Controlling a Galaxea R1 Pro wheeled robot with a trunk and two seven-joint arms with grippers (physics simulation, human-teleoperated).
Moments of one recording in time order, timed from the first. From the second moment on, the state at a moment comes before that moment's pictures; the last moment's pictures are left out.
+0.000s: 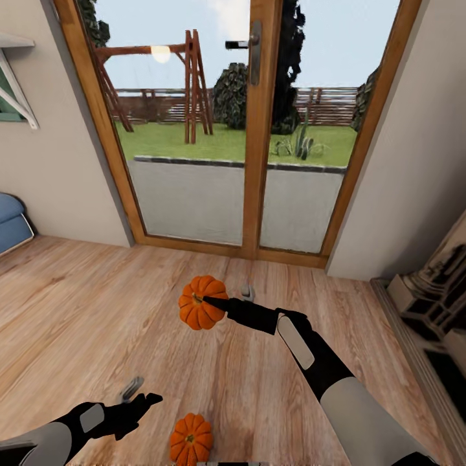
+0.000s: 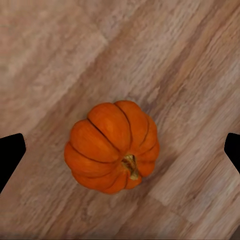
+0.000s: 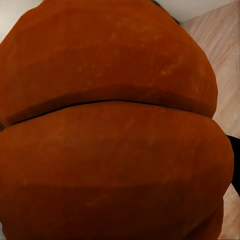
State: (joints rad) left arm -0.72 0.19 0.07 0.02 0.56 0.43 -0.40; right arm -0.72 0.09 0.30 -0.89 -0.75 0.60 0.70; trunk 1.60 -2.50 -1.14
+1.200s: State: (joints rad) left arm -0.72 0.19 0.07 0.01 0.56 0.43 -0.40; right arm -0.73 0.09 0.30 -0.90 -0.75 0.60 0.70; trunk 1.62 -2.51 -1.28
